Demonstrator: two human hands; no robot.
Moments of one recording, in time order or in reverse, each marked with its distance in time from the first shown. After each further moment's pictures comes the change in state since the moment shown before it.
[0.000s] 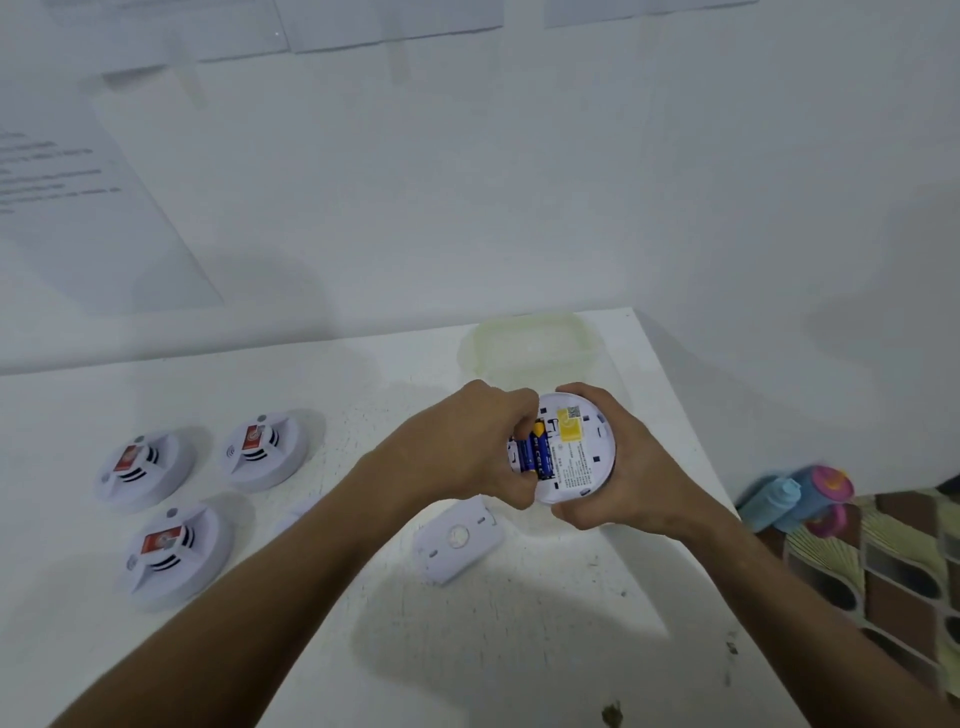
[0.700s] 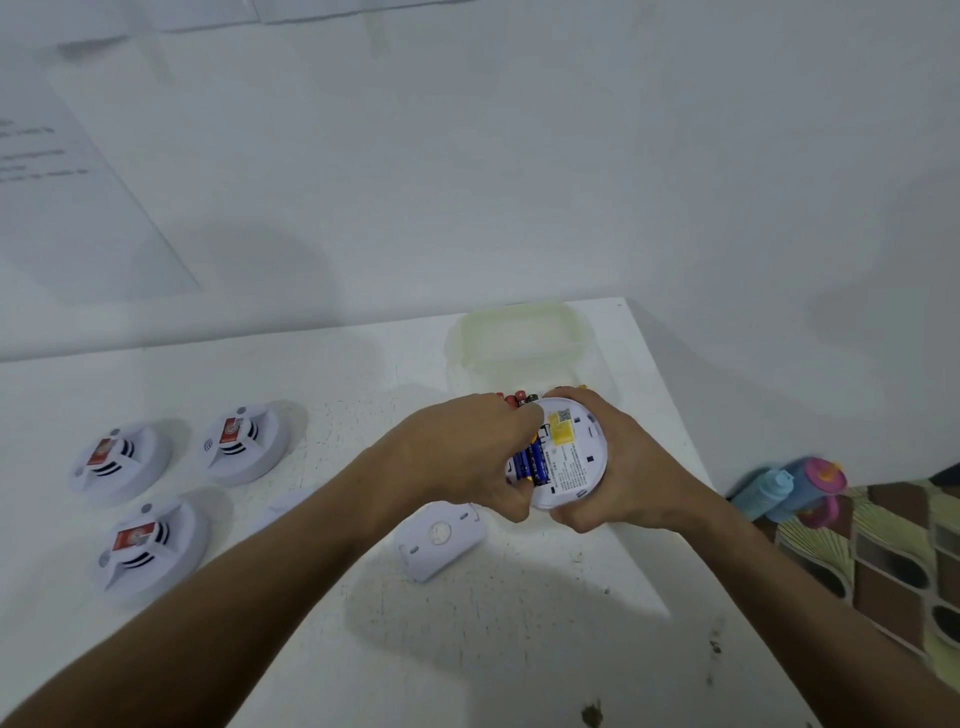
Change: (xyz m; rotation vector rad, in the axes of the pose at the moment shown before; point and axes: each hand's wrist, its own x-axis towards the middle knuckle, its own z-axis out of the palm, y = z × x) left_hand 0.019 0.004 0.015 0.245 -0.079 0.127; right_hand 0.003 0.013 -0.013 -0.088 -0.086 0.039
